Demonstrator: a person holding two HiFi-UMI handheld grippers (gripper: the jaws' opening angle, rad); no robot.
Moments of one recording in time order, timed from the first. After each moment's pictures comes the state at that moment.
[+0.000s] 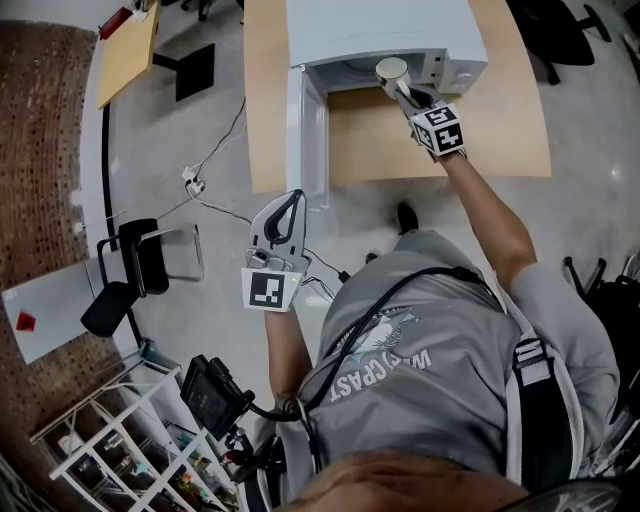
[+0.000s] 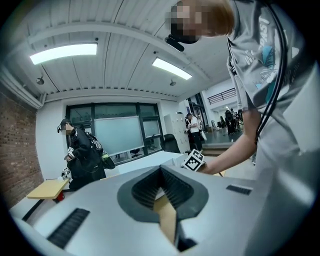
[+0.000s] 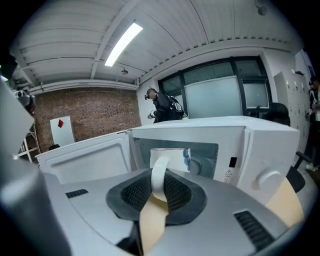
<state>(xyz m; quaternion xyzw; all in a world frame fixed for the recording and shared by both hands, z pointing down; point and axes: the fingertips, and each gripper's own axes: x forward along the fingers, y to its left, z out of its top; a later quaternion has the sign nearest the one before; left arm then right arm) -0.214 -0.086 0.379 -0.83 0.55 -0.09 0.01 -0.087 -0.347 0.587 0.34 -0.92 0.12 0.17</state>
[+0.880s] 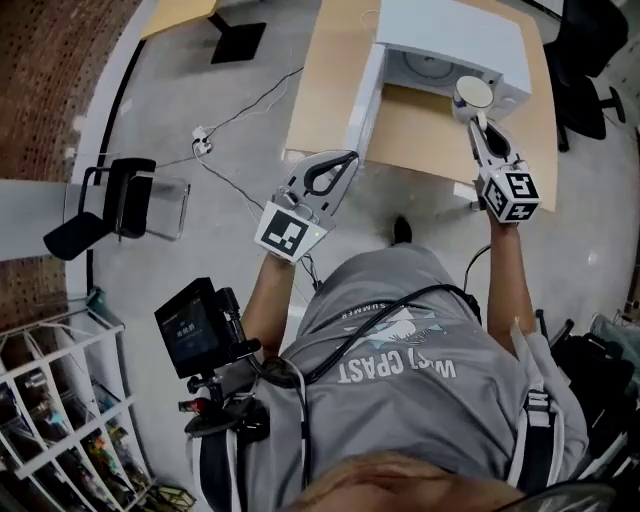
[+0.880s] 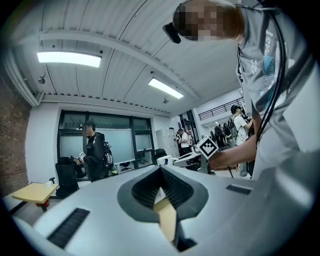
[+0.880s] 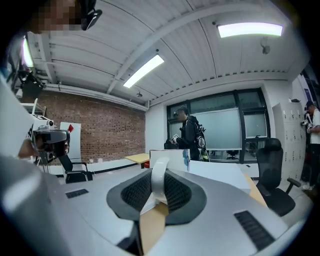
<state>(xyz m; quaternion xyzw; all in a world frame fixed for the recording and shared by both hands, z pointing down) -0.173 0.006 0.347 -0.87 0.49 -0.07 0.06 -0.010 -0.178 0.406 0.34 -0.94 0.03 0.08</state>
